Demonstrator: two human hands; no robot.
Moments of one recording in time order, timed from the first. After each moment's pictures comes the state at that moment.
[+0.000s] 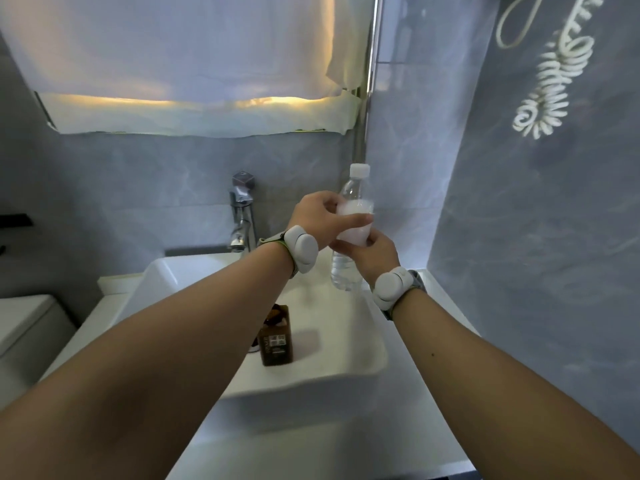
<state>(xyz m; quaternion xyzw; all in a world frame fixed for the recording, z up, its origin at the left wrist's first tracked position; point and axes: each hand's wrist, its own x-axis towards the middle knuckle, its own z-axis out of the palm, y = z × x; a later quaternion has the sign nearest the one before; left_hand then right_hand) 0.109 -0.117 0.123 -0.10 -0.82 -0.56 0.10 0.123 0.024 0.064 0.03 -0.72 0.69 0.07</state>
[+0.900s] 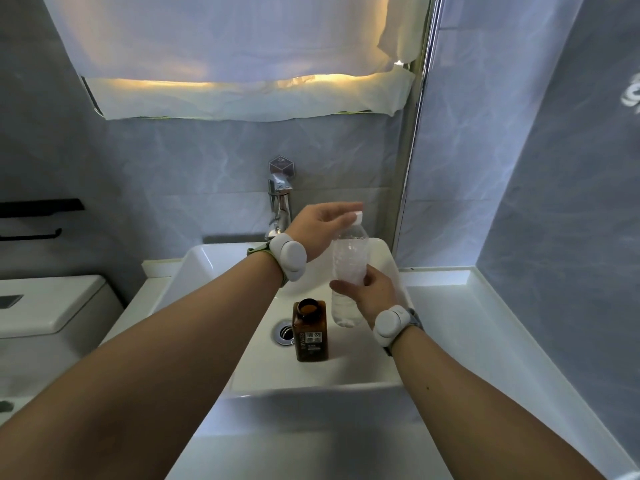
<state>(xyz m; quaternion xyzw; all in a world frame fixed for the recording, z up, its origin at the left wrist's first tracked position) 0.108 -0.188 0.096 -0.15 -0.82 -0.55 0.05 0.112 -0.034 -0.033 0.04 -0.74 0.67 -0.02</state>
